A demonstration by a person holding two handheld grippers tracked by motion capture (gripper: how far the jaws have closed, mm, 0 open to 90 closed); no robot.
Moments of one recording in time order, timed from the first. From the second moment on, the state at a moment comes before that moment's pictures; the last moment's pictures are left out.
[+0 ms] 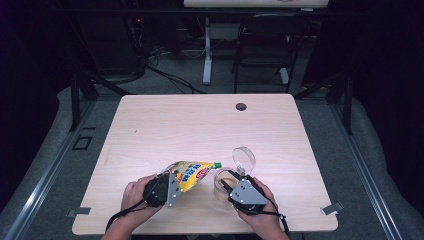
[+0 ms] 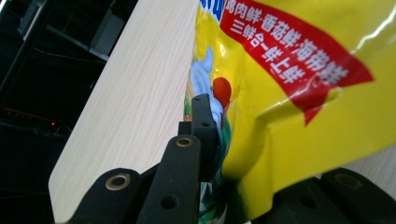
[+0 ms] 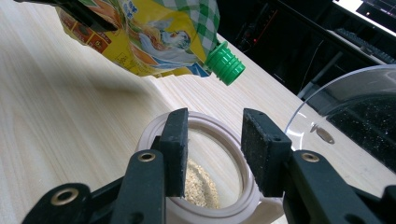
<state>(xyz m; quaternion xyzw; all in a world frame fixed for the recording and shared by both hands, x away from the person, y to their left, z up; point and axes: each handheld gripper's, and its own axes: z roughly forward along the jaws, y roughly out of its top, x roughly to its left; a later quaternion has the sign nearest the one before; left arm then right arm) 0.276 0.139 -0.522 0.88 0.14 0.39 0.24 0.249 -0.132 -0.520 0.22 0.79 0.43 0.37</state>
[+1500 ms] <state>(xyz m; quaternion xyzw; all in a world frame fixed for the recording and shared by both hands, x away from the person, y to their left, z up) 0.312 0.200 -0.529 0.83 0.33 0.25 0.39 0.251 -0.133 -0.520 0.23 0.79 0.43 0.36</state>
